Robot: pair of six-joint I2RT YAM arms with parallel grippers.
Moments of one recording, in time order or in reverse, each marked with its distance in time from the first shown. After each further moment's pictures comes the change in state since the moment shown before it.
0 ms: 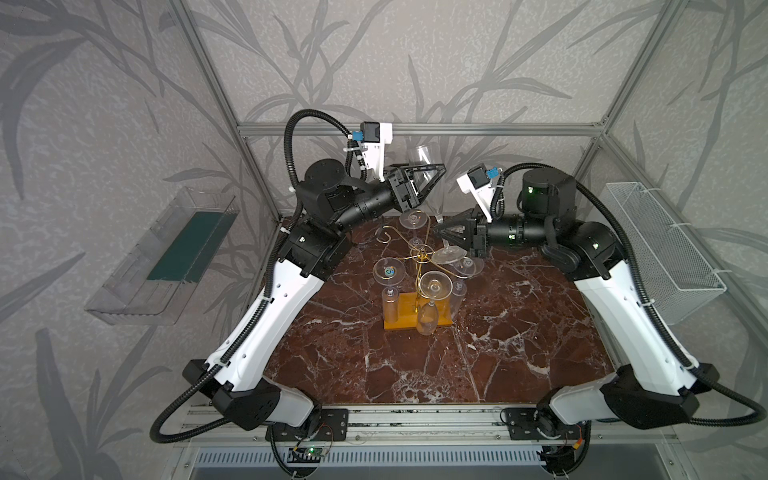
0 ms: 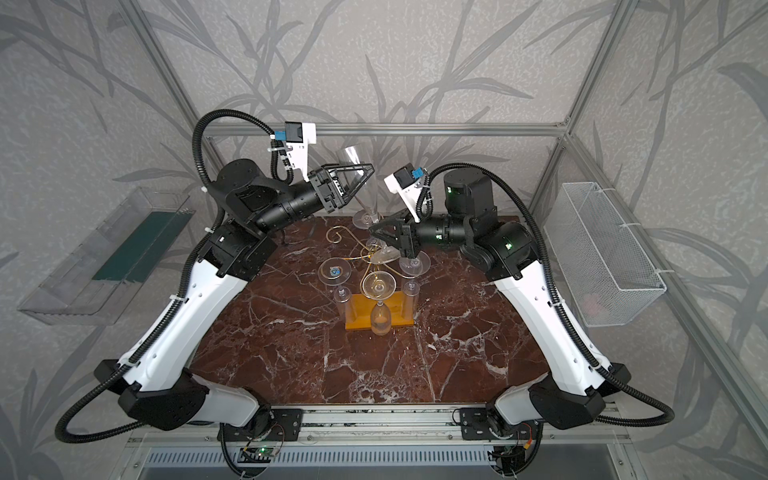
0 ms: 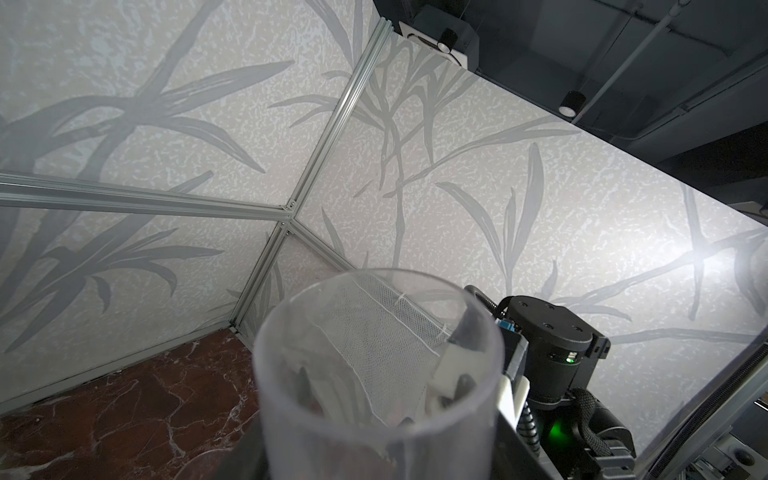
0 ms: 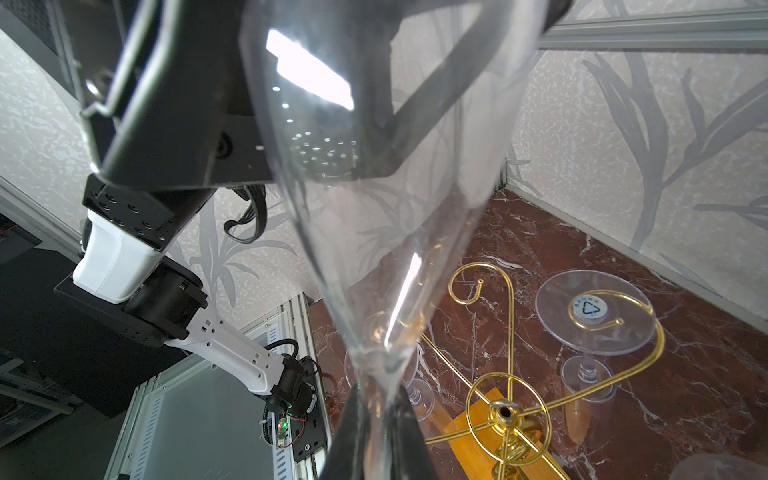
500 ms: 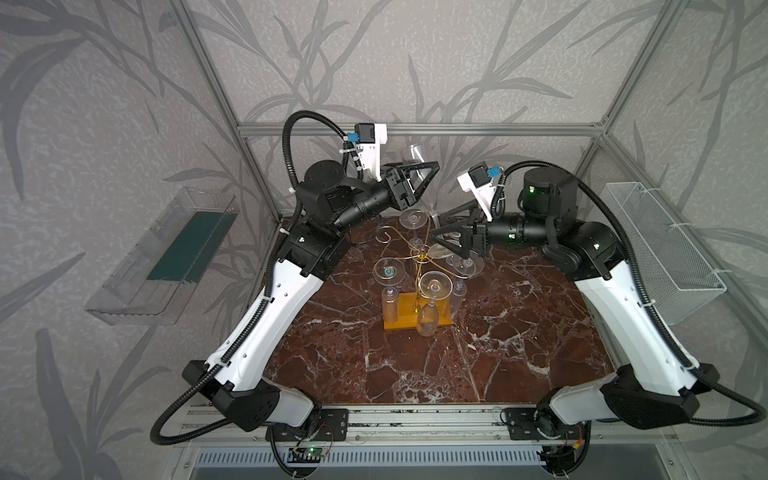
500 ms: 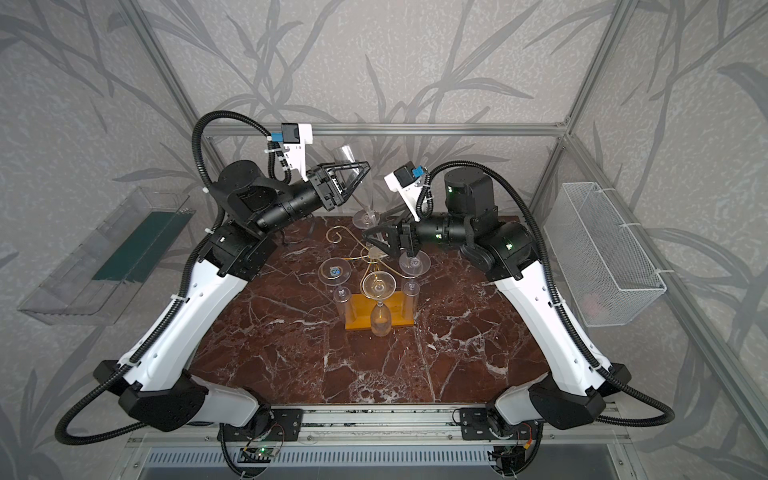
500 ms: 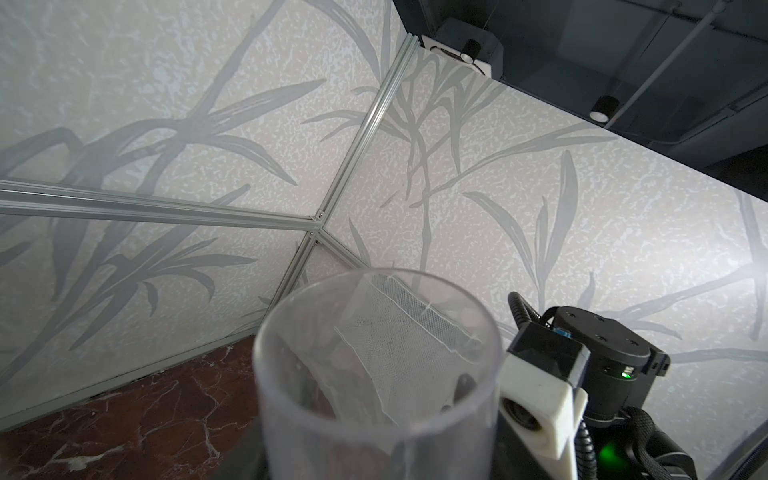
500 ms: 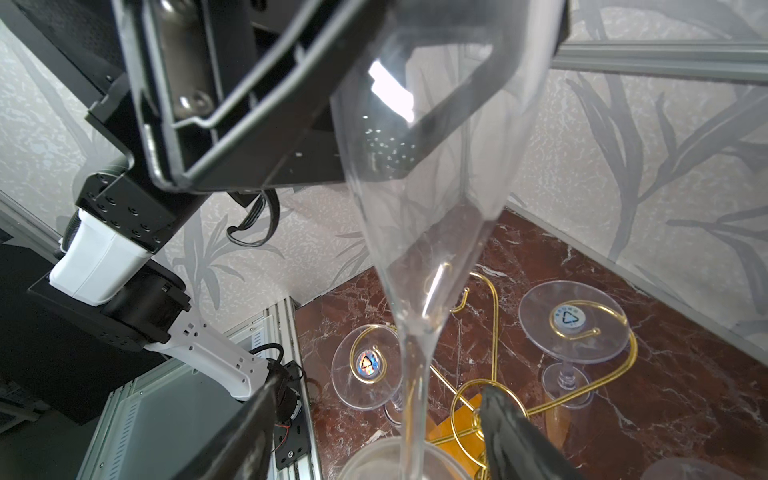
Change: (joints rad) left arm 0.038 -0.008 -0.027 0.001 -0.065 0.037; right arm 0.002 -0.001 0.015 0.007 0.043 -0.030
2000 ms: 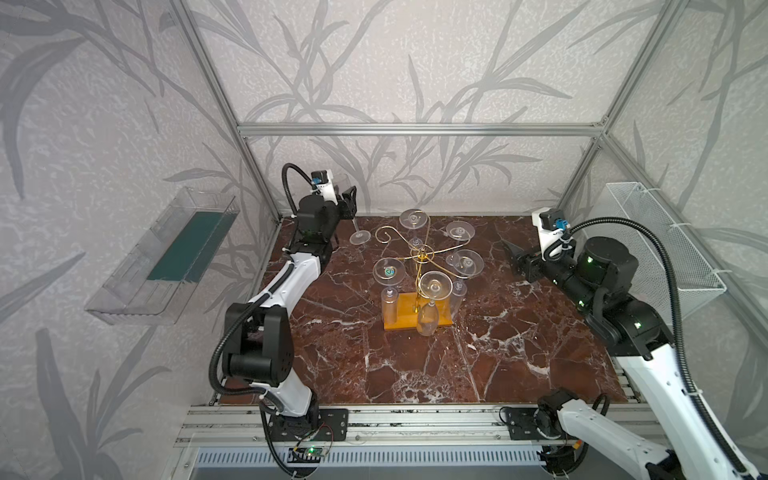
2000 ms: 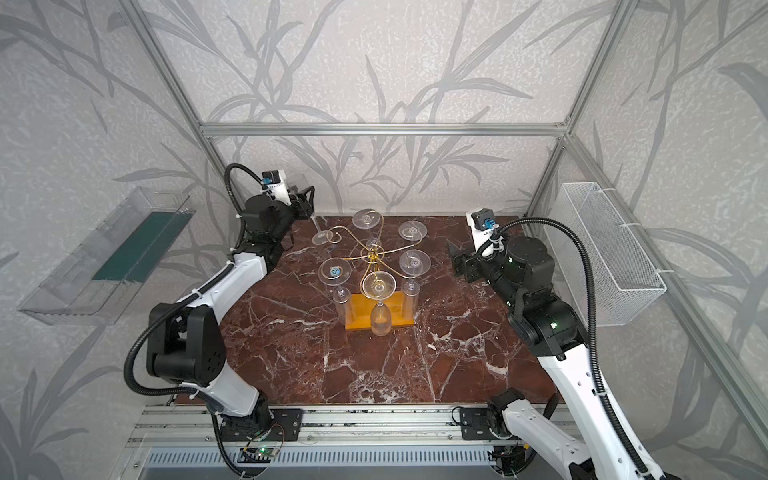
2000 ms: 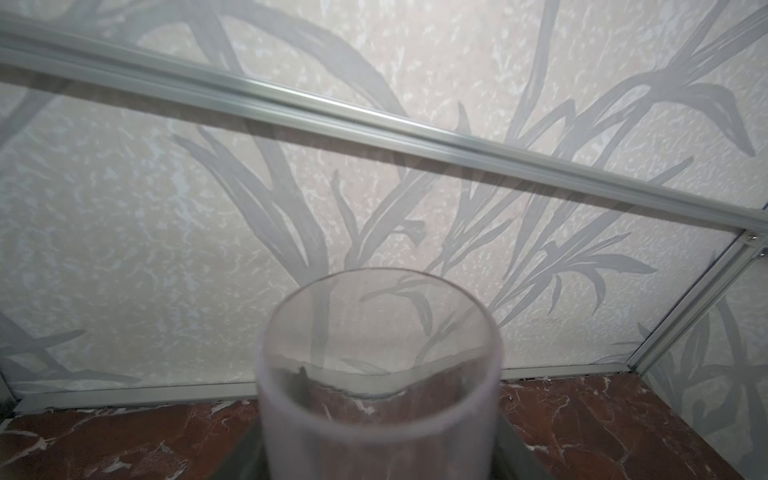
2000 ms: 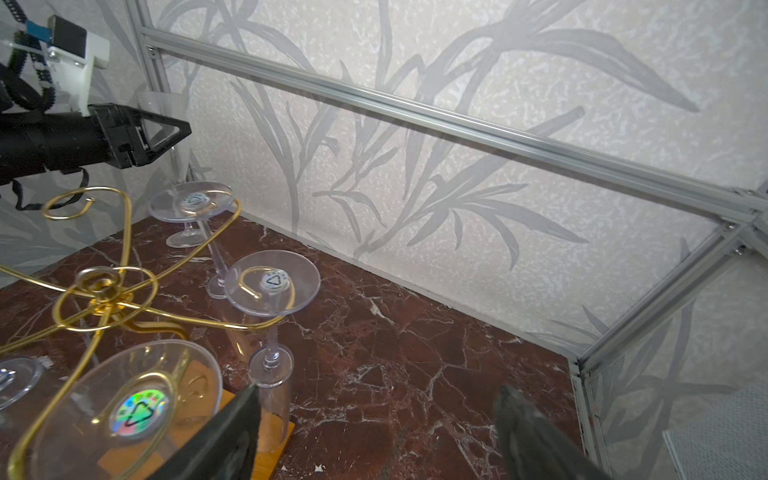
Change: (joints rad) left arm 0.435 0.236 -0.569 0.578 -0.306 0.428; right arm -0.252 -0.538 -0.738 0.289 0.659 -0.259
